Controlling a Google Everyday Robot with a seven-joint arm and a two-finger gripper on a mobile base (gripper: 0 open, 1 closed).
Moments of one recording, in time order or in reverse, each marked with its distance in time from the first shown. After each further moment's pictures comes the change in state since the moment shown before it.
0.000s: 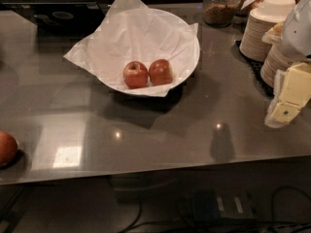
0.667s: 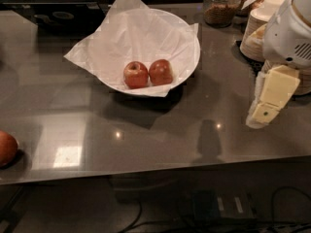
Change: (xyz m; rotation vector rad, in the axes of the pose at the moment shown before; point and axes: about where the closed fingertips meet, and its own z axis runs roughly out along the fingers) arm -0.025 0.004 0.013 -0.027 -0.061 -0.012
